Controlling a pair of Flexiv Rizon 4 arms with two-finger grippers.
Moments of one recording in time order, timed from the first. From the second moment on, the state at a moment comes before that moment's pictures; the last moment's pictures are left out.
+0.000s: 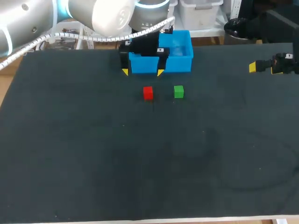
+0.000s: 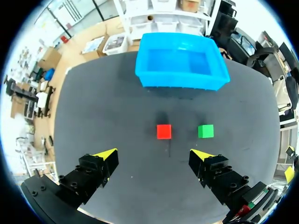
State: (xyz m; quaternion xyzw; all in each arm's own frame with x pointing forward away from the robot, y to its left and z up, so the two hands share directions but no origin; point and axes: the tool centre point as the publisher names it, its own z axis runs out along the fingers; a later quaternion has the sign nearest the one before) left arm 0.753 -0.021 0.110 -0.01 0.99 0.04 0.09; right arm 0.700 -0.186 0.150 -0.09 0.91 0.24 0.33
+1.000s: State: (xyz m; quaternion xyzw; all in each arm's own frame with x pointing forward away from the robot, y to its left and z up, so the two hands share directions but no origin) left arm 0.753 -0.032 0.080 -0.09 1.00 0.03 0.04; right arm 0.700 -0.186 0.150 -0.09 0.91 0.24 0.33
